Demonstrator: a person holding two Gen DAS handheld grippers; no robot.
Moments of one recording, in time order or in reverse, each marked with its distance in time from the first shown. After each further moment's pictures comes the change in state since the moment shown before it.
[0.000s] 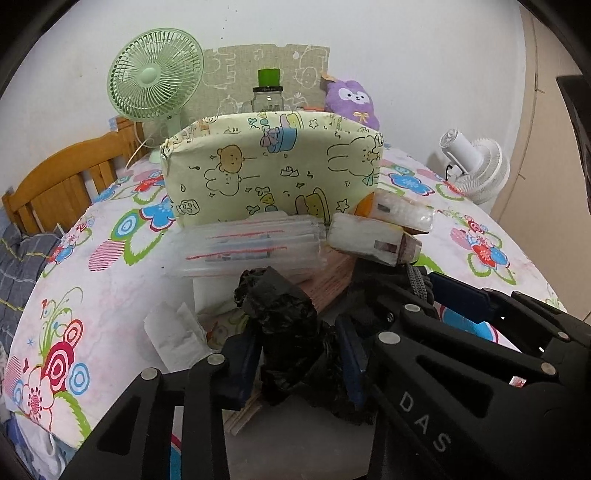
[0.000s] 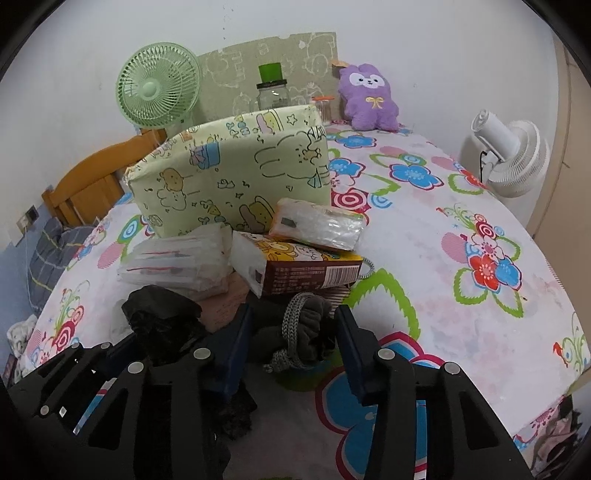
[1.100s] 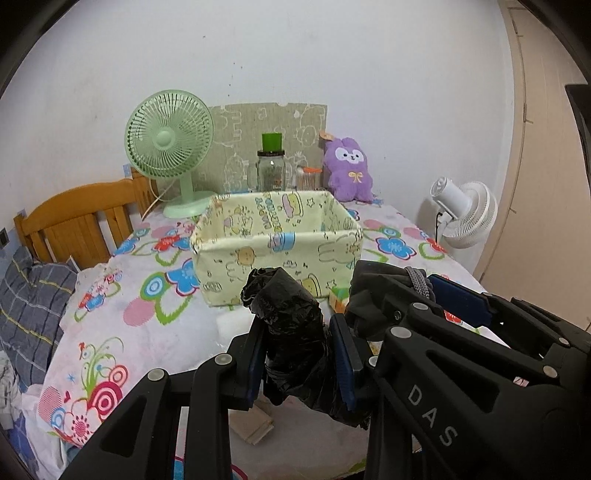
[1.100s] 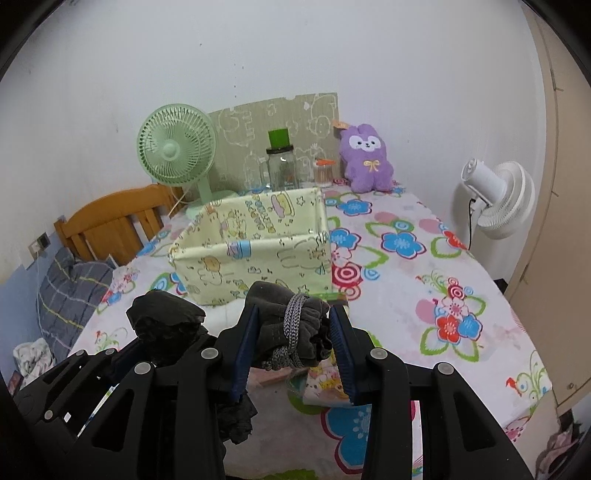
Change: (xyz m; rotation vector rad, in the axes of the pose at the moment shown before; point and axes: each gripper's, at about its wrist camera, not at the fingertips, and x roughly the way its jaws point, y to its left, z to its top) left arm -0.068 -0.002 0.040 0.001 -0.165 0.011; right arm -0.077 0.011 0.038 0.000 -0.169 0.007
